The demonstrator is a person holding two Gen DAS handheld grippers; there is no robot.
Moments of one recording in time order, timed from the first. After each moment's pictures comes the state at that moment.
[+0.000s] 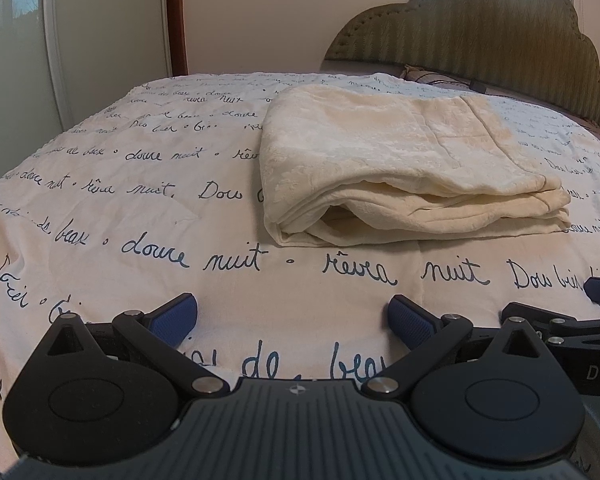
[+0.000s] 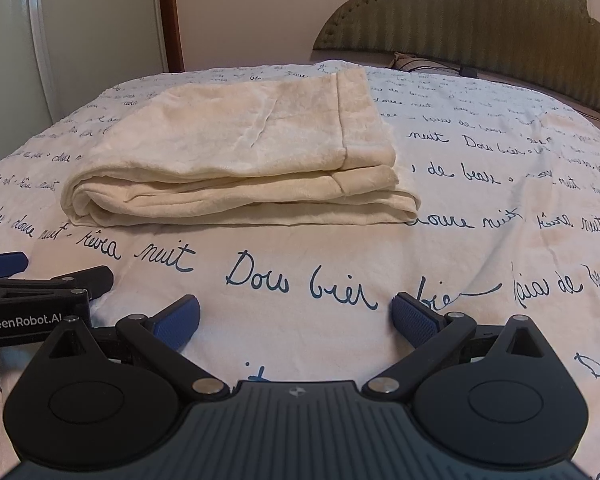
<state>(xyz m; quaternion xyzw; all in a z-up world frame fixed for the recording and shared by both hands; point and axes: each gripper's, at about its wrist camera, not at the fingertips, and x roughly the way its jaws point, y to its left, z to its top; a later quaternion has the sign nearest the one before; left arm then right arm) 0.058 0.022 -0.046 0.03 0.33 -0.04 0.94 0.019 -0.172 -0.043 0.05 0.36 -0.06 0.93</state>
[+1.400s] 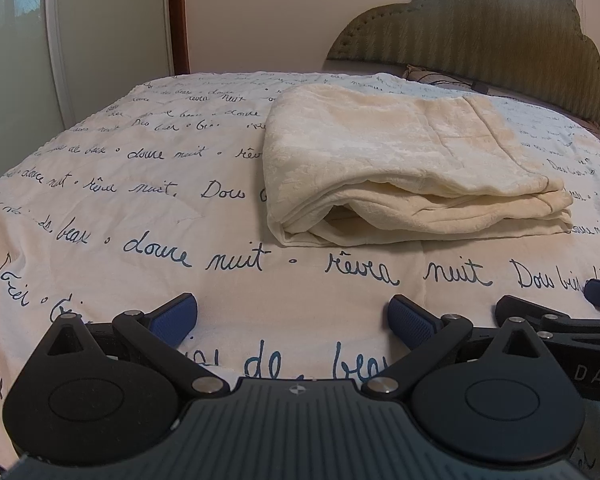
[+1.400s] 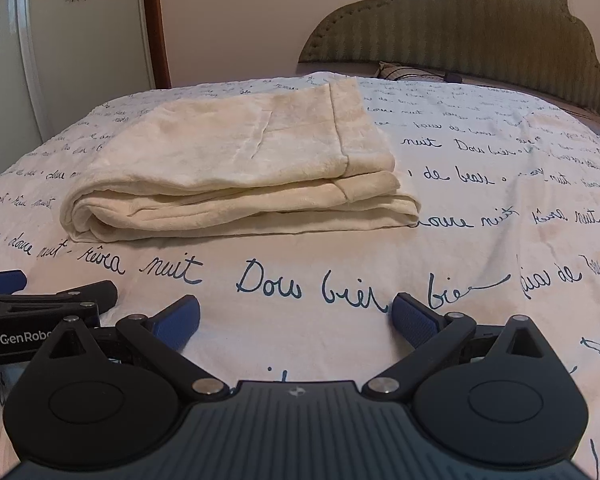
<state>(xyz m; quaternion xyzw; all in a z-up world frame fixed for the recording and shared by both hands) 0.058 0.023 -0.047 0.02 0.33 -0.03 0.94 0.016 -0.159 -0.042 0.06 0.34 -0.08 0.93</state>
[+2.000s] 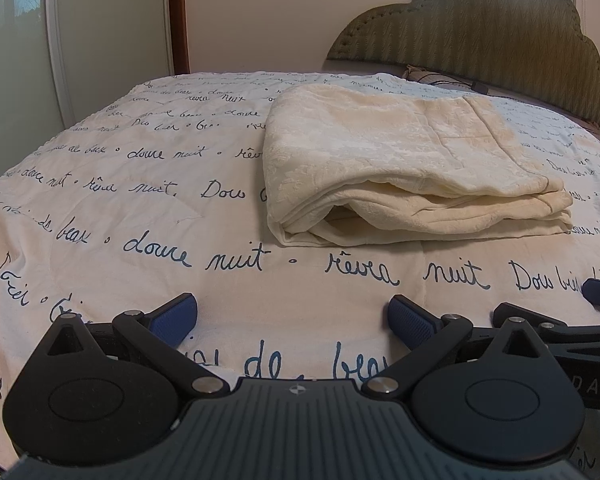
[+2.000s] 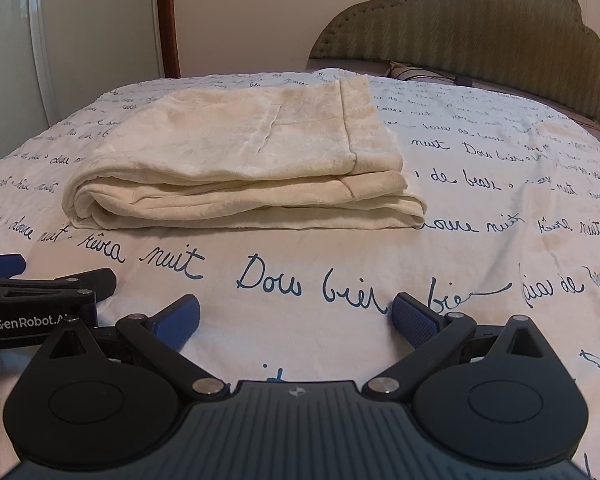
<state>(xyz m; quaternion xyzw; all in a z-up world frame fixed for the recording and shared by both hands) 0.058 0.023 -0.047 0.02 0.33 -0.03 0.94 0.019 -0.161 -0.043 0.04 0.35 -0.07 0.93</state>
